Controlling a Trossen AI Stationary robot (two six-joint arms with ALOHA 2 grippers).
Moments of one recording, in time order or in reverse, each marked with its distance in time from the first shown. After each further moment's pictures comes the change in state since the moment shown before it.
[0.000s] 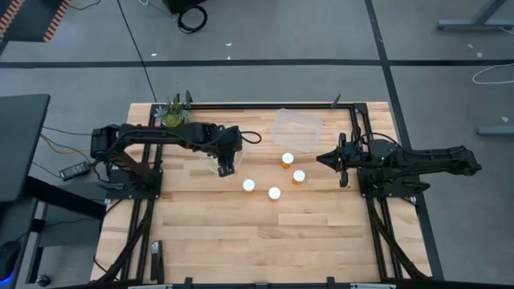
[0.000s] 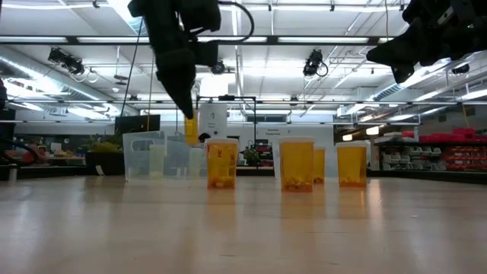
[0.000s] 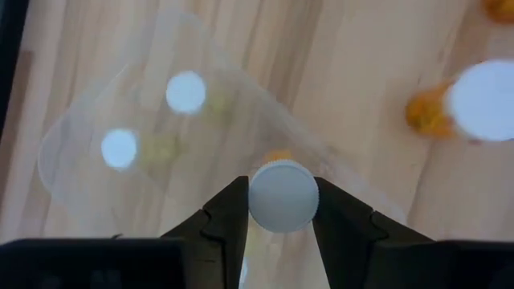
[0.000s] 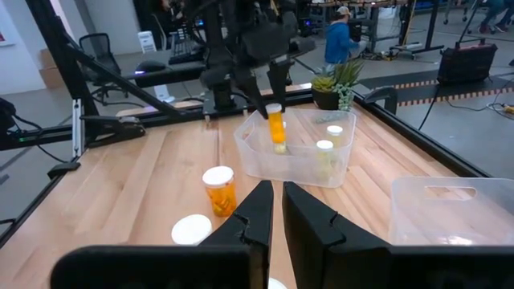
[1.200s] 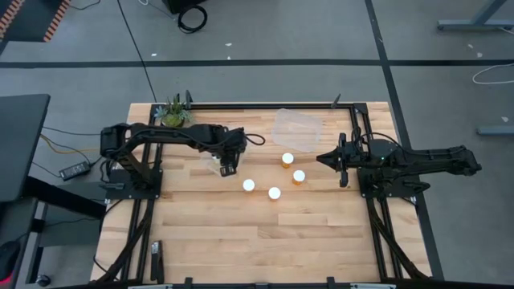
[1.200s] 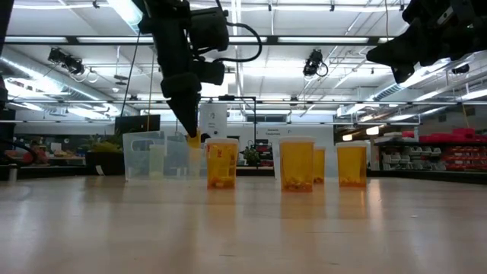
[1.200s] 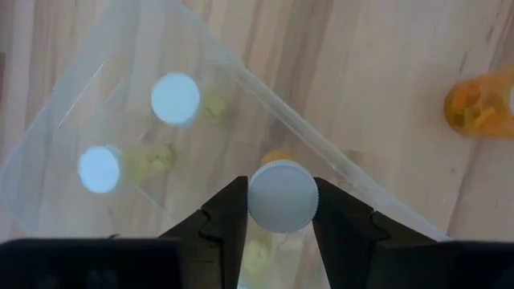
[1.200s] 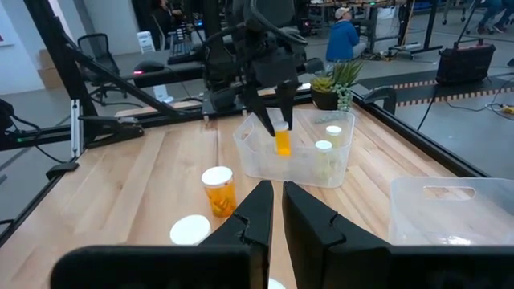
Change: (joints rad) left arm 0.021 0.093 -0.012 0.057 0.000 0.060; right arm 0.000 0.000 0.000 0.001 0.000 0.000
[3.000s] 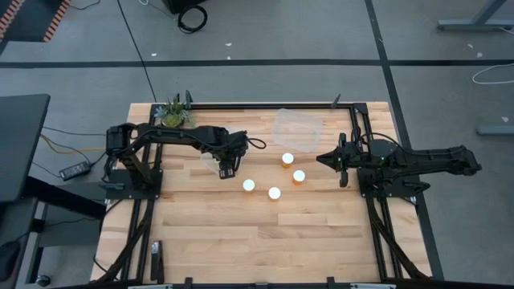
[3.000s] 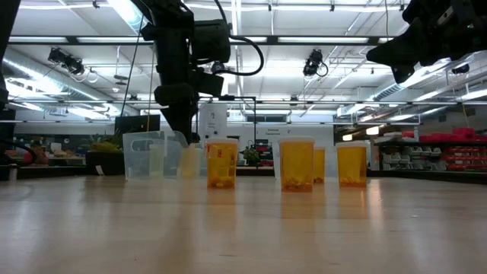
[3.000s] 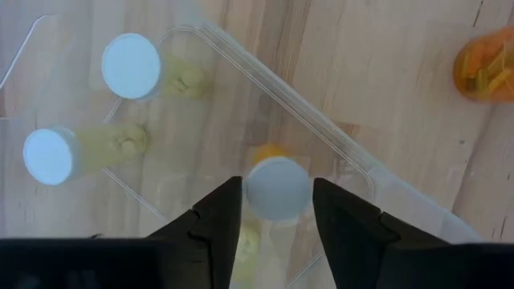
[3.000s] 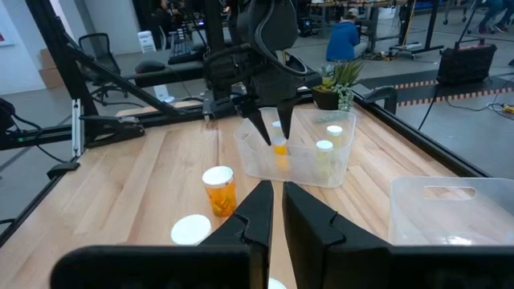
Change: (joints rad) left arm 0.000 0.050 0.000 -0.038 0.027 0.015; right arm 0.000 0.000 0.000 0.000 0.000 0.000
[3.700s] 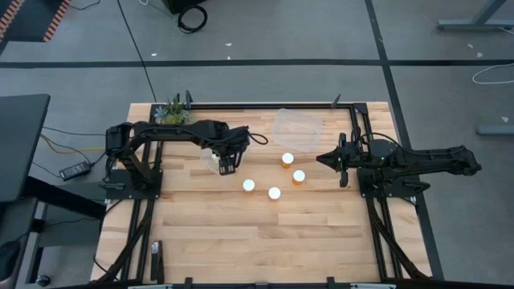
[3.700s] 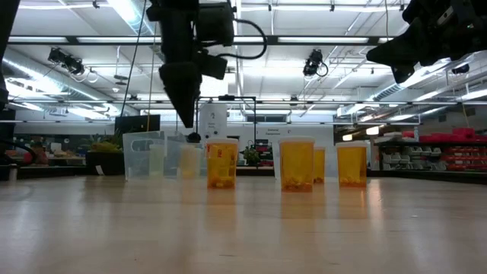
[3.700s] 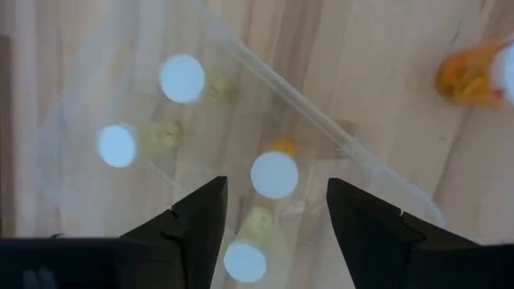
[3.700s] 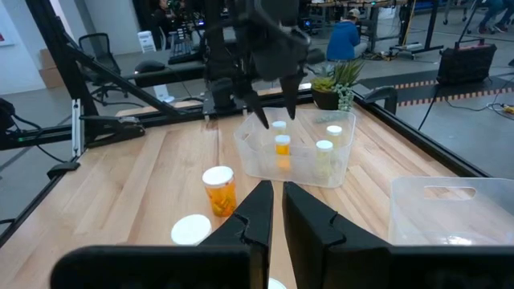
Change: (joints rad) left arm 0.000 -0.006 0.149 -0.173 -0.031 -0.003; right arm 0.000 0.000 0.000 0.000 0.000 0.000
